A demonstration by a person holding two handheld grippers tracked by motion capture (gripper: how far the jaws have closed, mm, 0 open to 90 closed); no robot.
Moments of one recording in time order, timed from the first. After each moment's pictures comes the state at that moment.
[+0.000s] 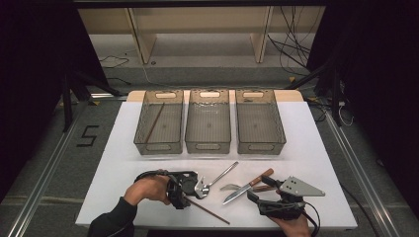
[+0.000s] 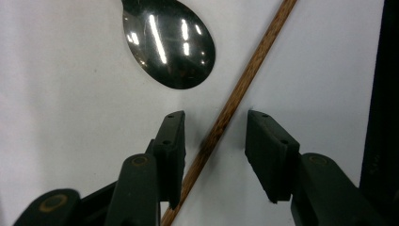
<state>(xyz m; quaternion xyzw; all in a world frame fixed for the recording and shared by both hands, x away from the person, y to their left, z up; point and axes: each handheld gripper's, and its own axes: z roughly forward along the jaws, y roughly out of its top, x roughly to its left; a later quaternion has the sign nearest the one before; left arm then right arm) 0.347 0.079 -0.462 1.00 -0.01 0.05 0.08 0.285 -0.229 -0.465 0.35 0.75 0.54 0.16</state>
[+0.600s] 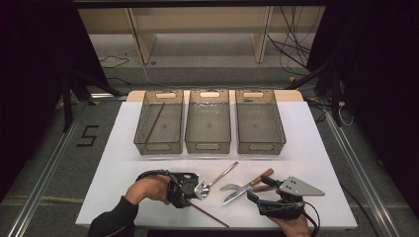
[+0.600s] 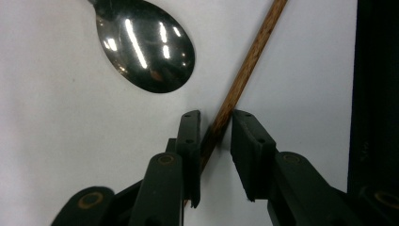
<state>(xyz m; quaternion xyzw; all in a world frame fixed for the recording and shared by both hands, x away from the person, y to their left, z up) 0.345 0.078 -0.463 1.00 -0.05 0.03 0.08 0.285 -0.228 -0.465 0.35 0.75 0.54 0.16</state>
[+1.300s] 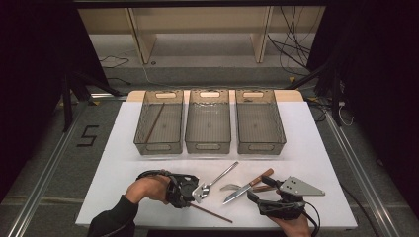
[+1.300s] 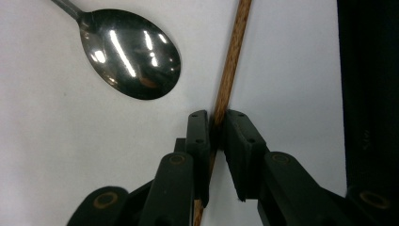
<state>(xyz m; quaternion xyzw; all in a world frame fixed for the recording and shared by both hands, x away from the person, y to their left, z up) 0.344 0.080 -0.463 0.99 -0.09 0.03 0.08 0.285 -0.229 -0.465 0.35 0.75 0.54 0.16</state>
